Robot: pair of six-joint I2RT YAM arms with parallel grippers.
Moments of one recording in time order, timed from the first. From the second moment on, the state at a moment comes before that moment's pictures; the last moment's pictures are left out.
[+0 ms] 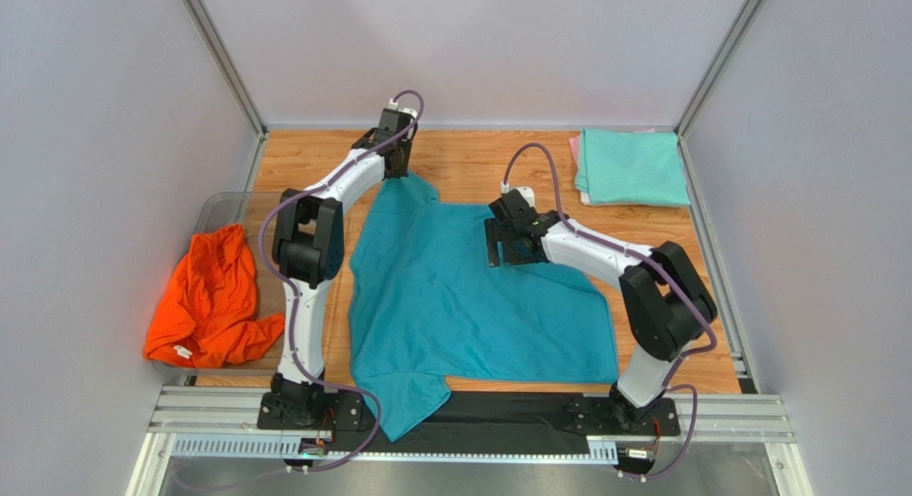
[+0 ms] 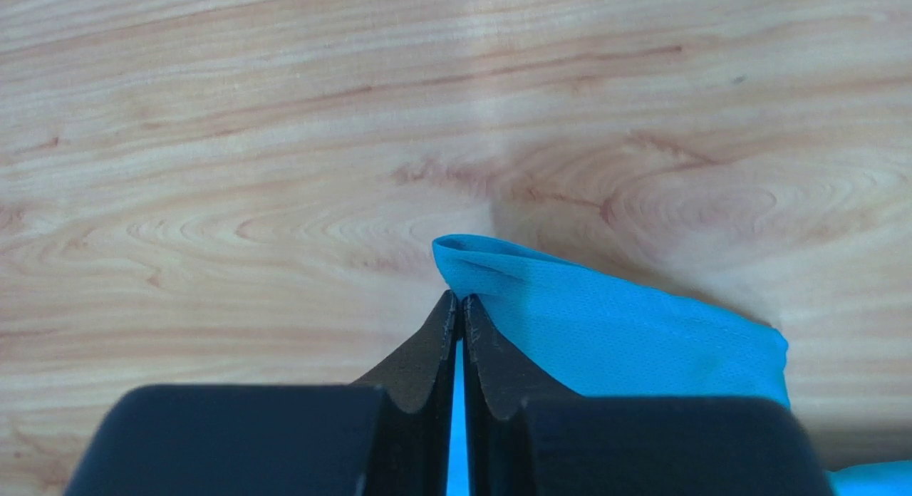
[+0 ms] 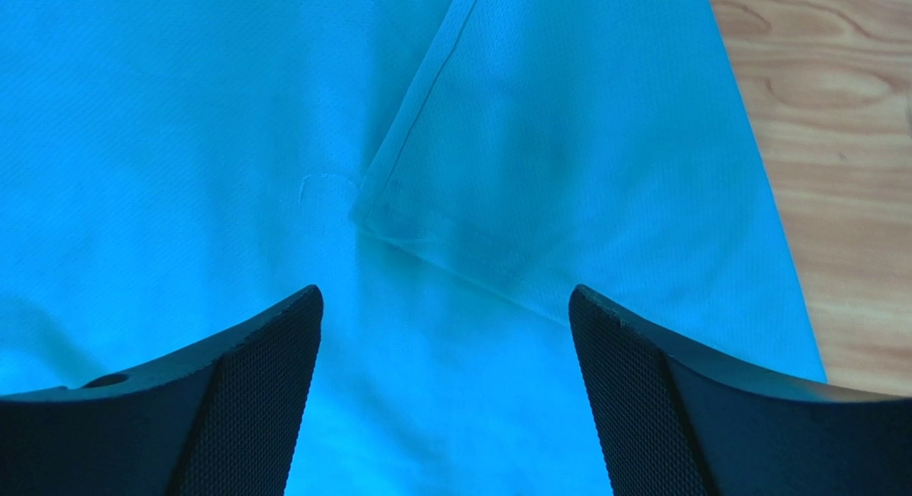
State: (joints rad) left arm -0.30 2.29 1.93 -0.44 -0.27 -0.01; right arm 0.60 1.79 1.18 -0.48 0.25 0.44
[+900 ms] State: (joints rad) left arm -0.37 1.56 1.10 -0.35 0.17 -0.39; right arm 0.57 1.99 1.39 -0.52 0.22 0.36
